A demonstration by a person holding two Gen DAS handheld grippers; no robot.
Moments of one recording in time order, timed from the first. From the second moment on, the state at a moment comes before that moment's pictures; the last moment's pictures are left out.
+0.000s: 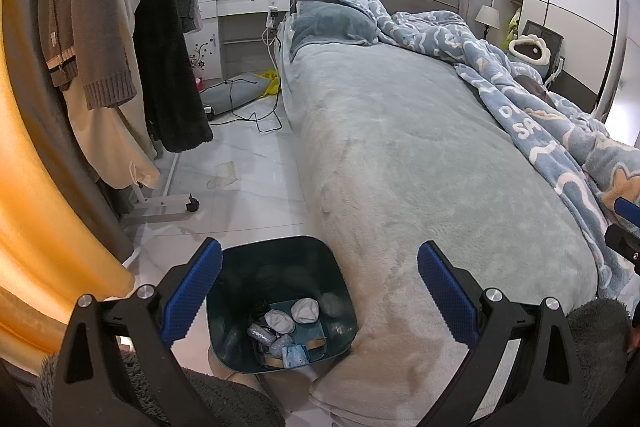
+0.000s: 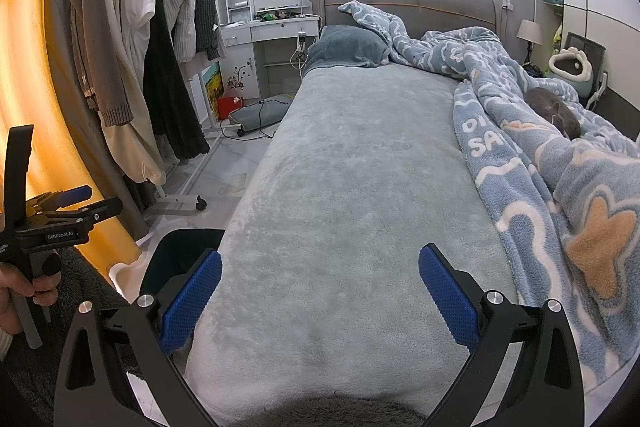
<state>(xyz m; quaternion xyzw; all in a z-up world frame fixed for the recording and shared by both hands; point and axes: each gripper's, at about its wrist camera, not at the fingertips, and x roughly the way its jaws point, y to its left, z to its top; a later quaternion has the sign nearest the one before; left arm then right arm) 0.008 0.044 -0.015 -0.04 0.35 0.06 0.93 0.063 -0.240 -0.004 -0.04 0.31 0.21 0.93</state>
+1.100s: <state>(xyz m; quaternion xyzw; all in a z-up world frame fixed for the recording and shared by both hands) 0.010 0.043 -0.011 -0.05 0.35 0.05 0.93 0.063 -0.241 -0.003 -0.04 0.31 0.21 0.93</state>
